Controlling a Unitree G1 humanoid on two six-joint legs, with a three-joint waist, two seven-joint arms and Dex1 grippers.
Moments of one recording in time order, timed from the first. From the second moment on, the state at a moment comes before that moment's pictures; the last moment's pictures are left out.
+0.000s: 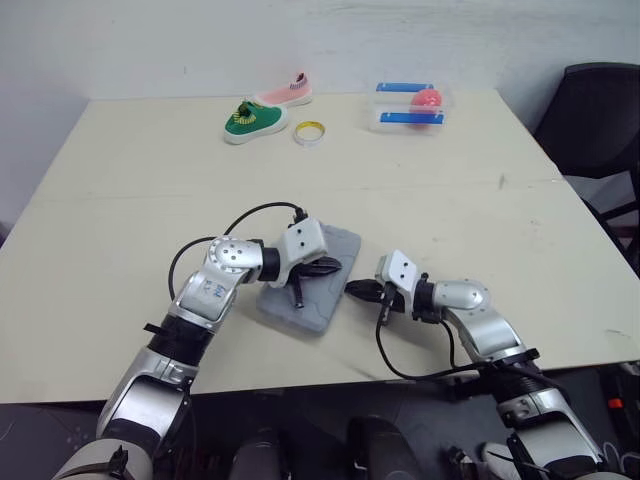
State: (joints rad) left arm -0.66 0.40 -0.27 0.18 -0.08 0.29 -0.92; right arm -0.49 -0.42 0.21 0.28 0.11 0.05 0.99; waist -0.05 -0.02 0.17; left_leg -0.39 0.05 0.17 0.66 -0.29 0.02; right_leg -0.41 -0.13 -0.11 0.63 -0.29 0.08
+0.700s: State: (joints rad) left arm 0.01 0.79 0.40 -0.15 -0.37 0.26 -0.90; right arm -0.33 -0.87 -0.20 0.09 0.41 -0.14 1.32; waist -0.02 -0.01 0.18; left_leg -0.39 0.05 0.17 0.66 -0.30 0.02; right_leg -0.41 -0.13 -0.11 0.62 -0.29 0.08
